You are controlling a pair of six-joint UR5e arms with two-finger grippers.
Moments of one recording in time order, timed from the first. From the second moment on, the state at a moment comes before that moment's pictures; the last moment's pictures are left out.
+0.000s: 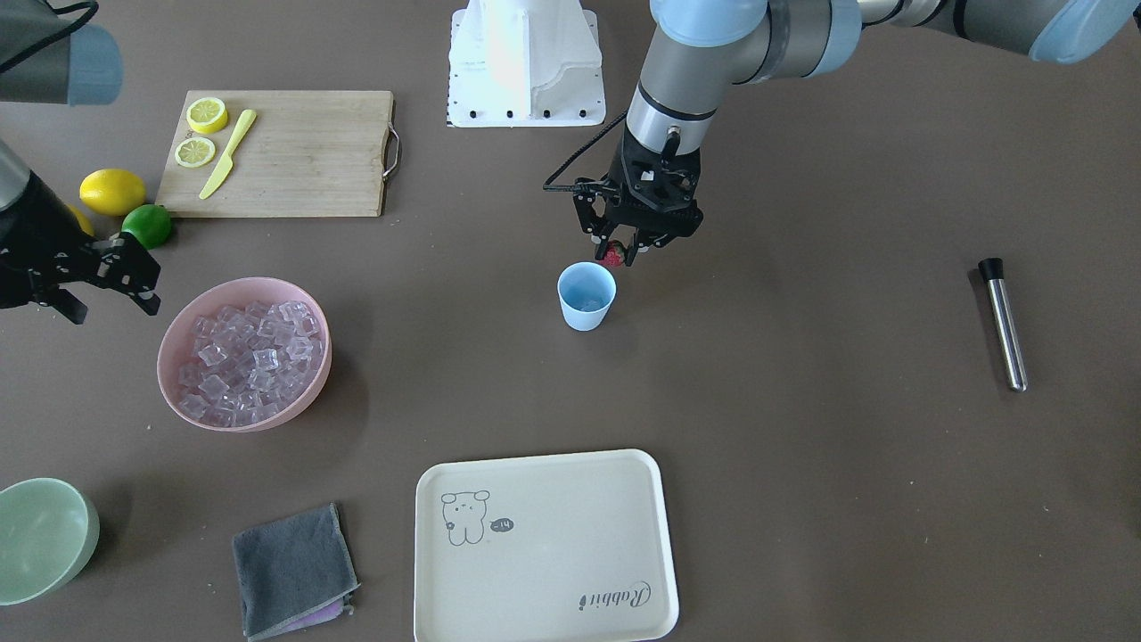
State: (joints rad) left arm -0.62 -2.23 -1.80 -1.62 -1.89 -1.04; right arm 1.12 -1.46 1.89 -1.37 2.22 0.65
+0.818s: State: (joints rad) left arm -0.56 -2.24 -1.71 -1.71 -1.81 -1.05; right arm 1.41 -1.73 1.85 -1.21 2.45 0.26
